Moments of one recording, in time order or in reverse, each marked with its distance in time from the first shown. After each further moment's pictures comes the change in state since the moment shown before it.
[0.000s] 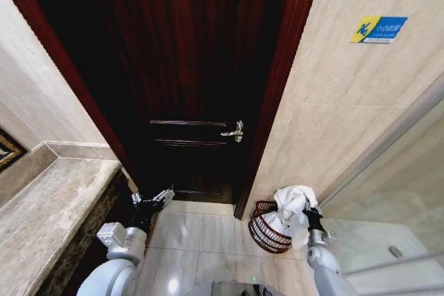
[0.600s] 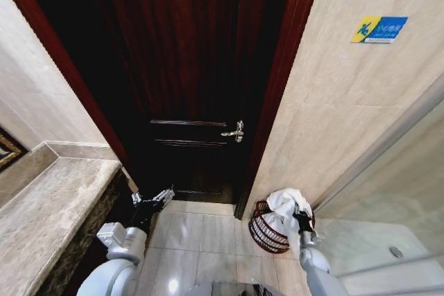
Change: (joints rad) left arm 0.000 0.000 0.000 0.000 0.000 0.000 0.000; right arm -0.057 0.017 -0.037 -0.004 -0.122 -0.124 0.099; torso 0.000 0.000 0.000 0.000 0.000
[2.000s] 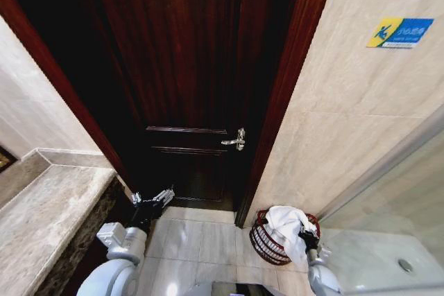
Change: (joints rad) left arm 0.000 0.000 0.000 0.000 0.000 0.000 0.000; right arm -0.048 -0.022 0.024 -0.004 -0.036 -0.123 0.019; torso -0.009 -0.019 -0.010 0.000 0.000
